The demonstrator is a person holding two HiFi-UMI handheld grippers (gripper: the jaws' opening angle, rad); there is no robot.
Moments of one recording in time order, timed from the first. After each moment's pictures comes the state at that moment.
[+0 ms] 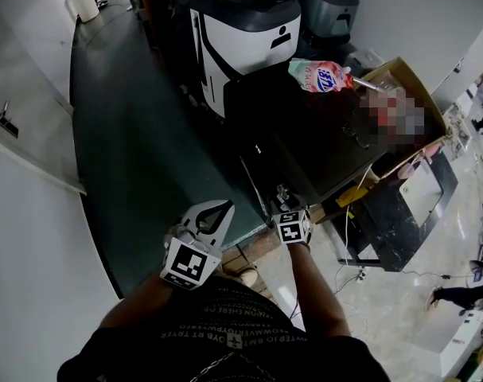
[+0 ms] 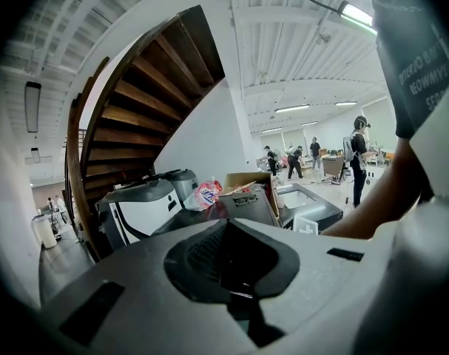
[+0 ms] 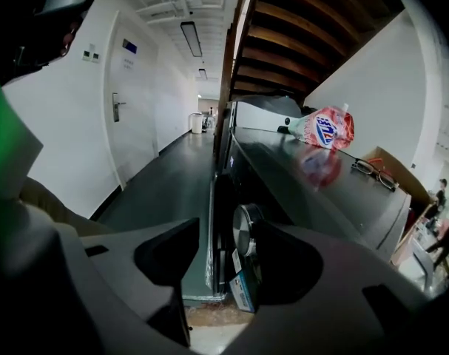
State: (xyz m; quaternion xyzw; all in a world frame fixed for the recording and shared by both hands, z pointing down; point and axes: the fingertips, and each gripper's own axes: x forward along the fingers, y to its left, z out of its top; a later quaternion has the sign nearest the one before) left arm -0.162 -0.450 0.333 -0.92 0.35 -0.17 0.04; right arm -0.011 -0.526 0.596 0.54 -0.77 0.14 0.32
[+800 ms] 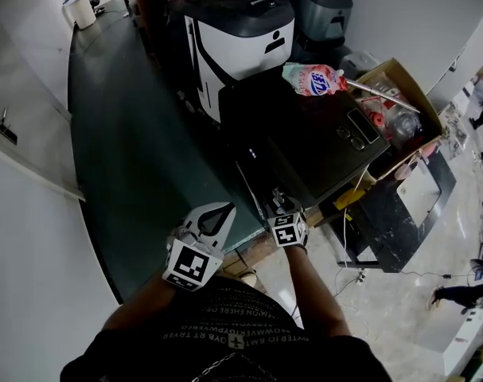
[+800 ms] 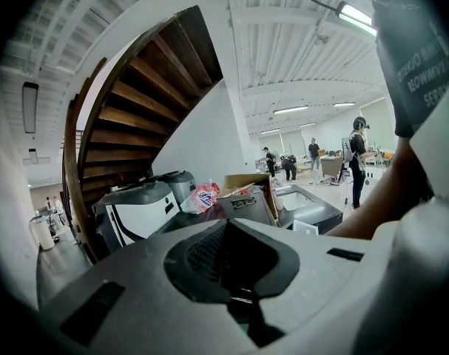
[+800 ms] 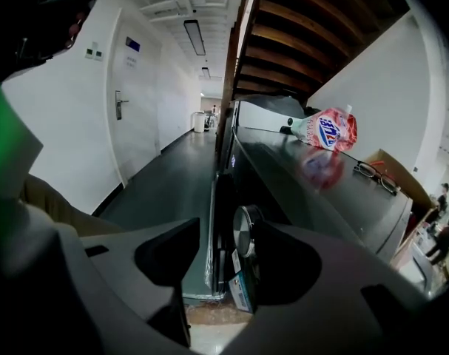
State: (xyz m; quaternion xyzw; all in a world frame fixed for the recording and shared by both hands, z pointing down) left arm -0.144 -0.453 0.333 -0.92 0.34 -0.17 0.05; right arm -0.010 -0.526 0.598 0.53 -0.77 0.14 0.33
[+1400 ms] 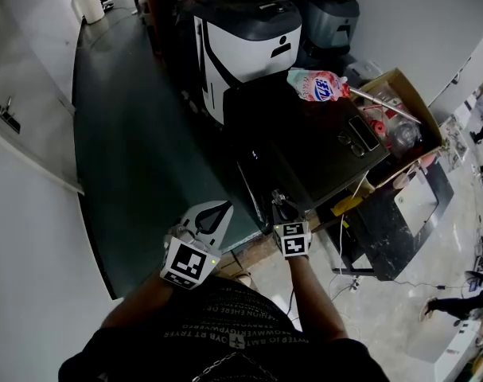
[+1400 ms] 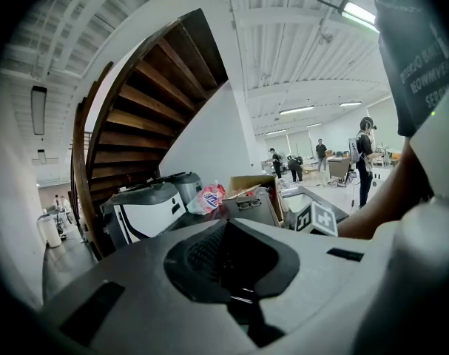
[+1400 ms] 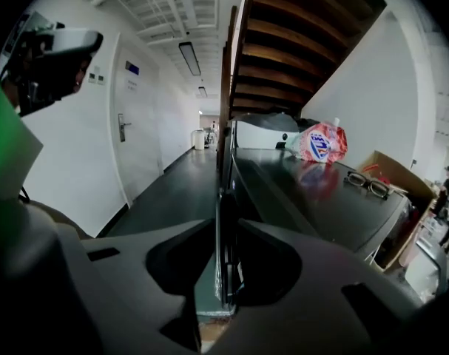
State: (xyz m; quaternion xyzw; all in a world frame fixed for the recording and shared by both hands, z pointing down) left arm -0.153 -0.447 0.325 -0.92 0.37 -0.16 0.04; right arm -0.009 -0.507 0.542 0.54 -0.79 0.13 0.26
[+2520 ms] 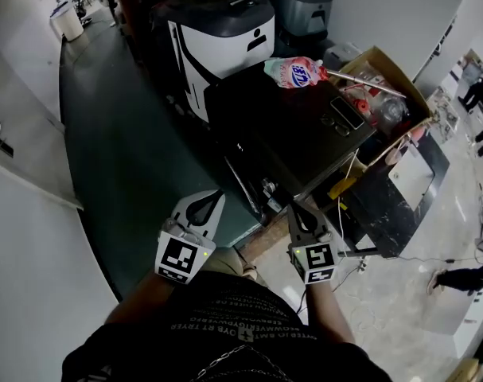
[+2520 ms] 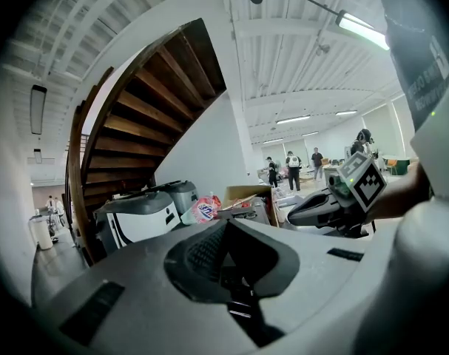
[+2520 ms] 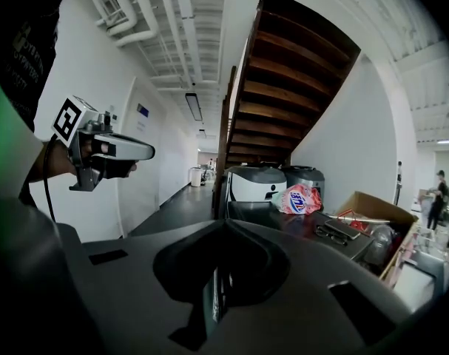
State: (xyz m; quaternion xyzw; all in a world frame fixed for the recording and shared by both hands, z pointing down) left arm -0.138 -0.438 0.296 -0.93 0.35 -0.13 0.05; right arm 0.012 -0.418 0.366 0.56 -0.81 0.04 0.14
